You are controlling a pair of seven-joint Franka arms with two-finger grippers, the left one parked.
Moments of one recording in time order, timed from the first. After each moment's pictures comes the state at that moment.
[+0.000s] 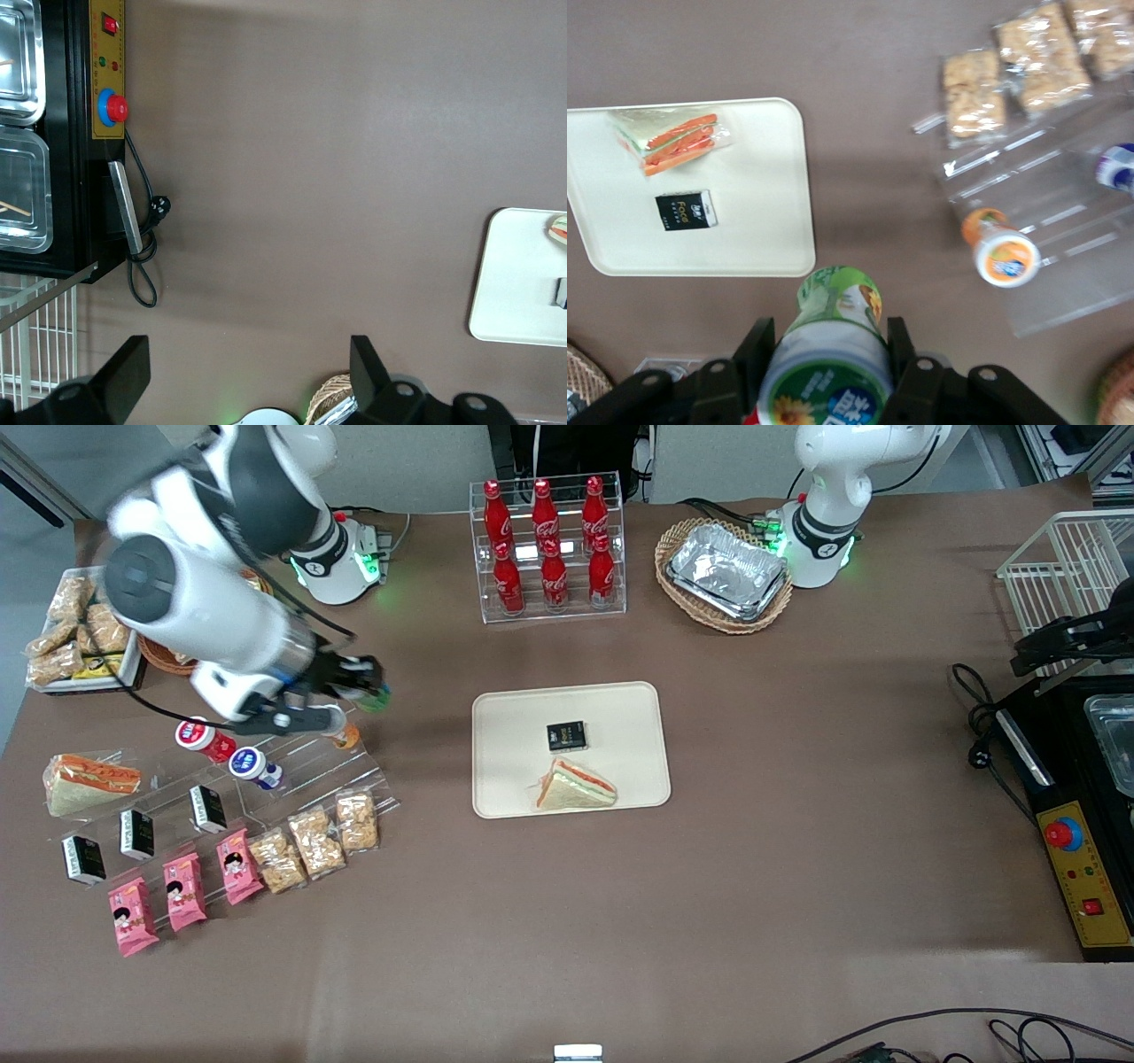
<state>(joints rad) 0.35 0.04 0.02 -1.79 0.17 1.68 0.35</state>
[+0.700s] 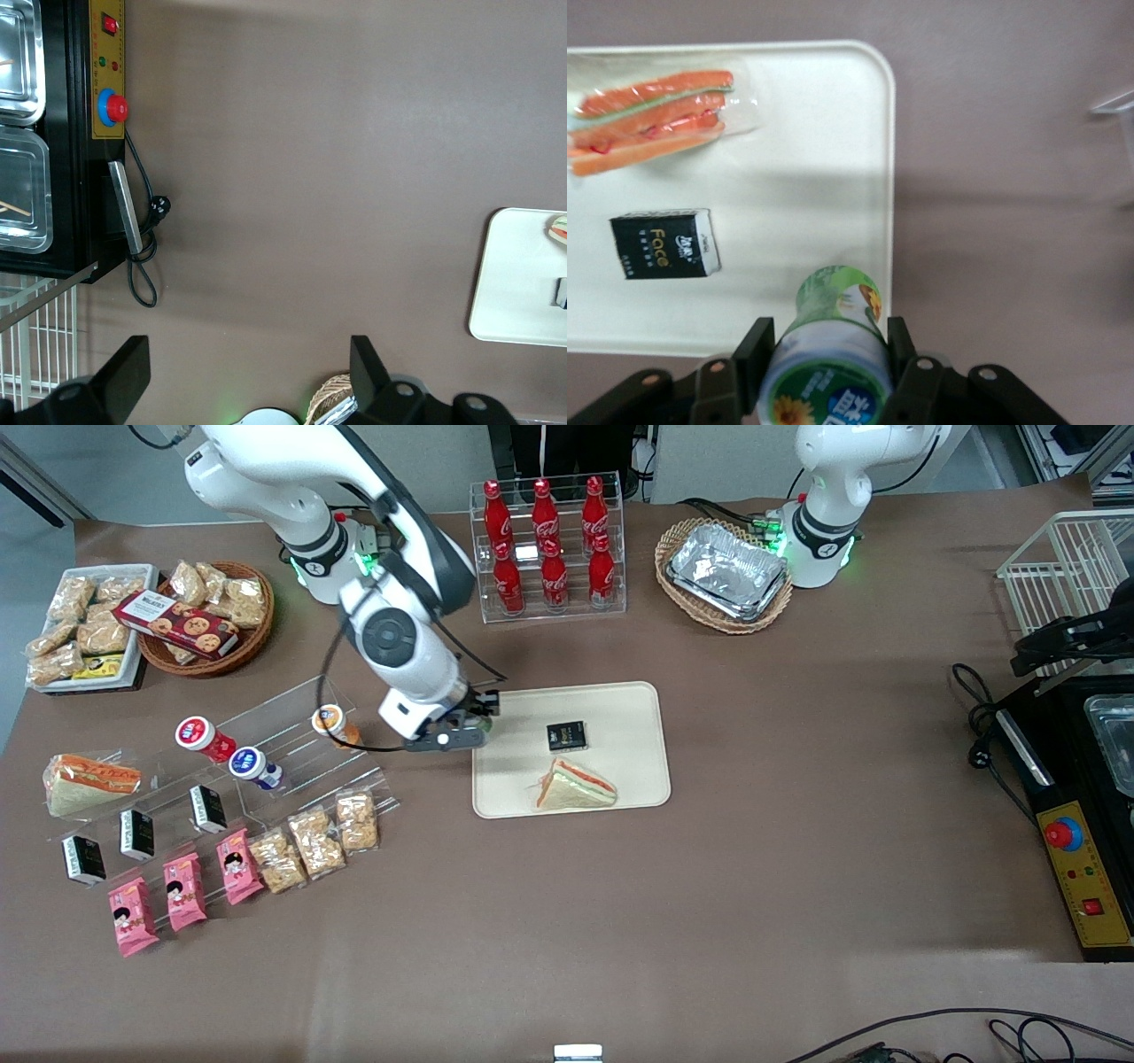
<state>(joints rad) 0.61 0.23 0.01 -2.09 0.18 2.24 0.48</state>
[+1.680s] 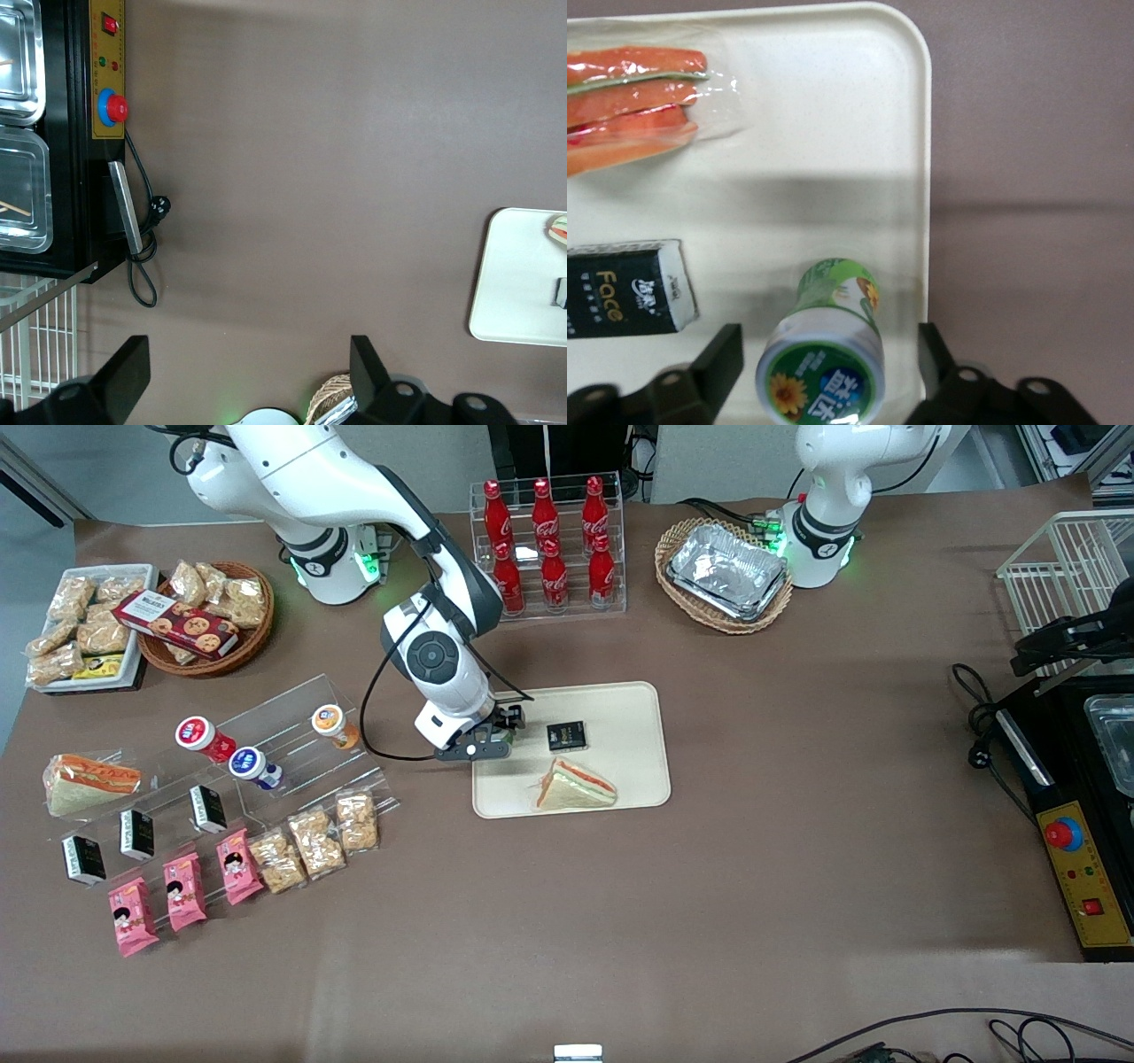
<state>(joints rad) 0.67 0.37 0.01 -2.10 0.18 2.43 0.53</state>
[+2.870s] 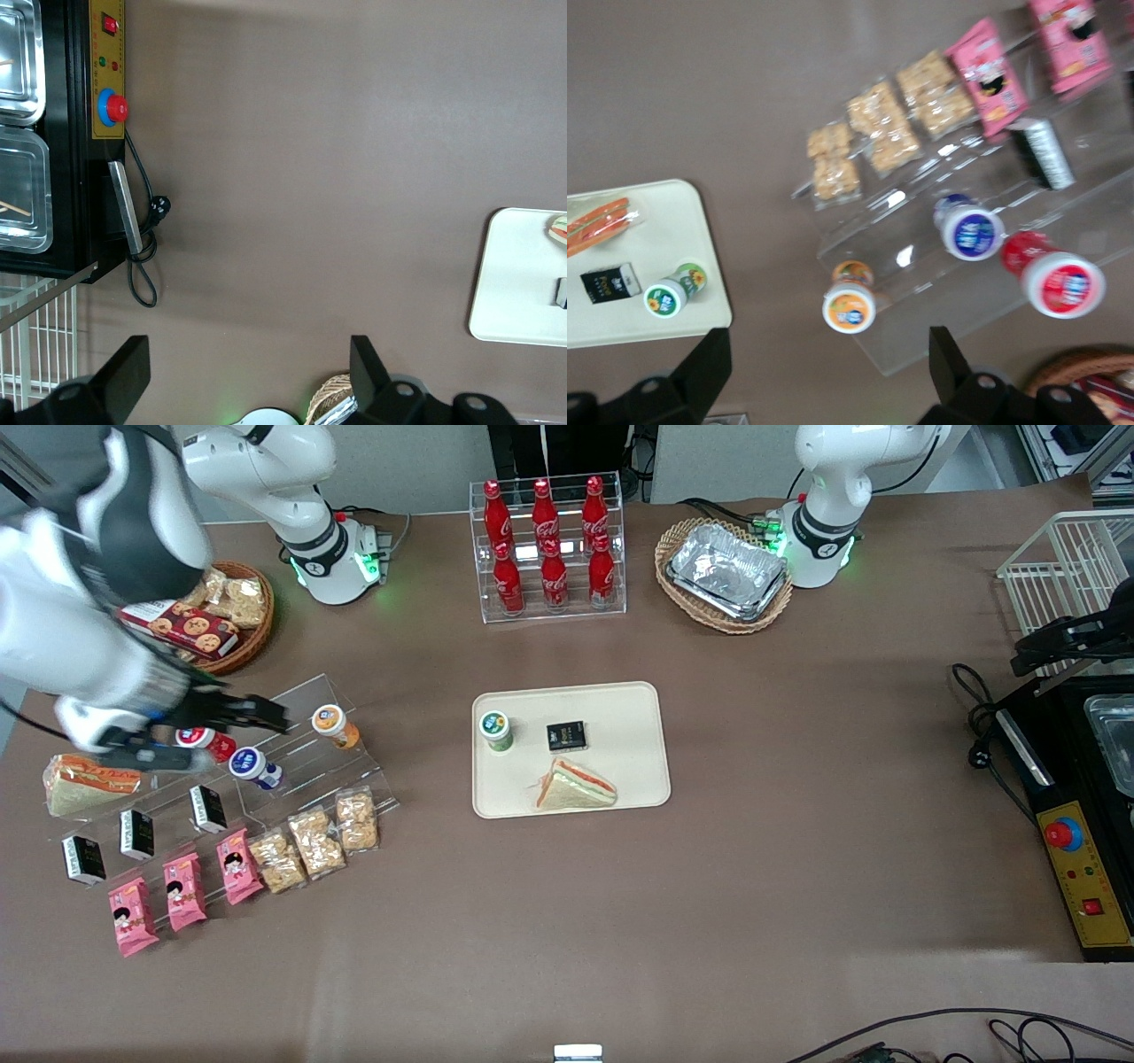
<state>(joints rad) 0.11 0.00 -0.03 -1.78 0.11 1.68 0.18</state>
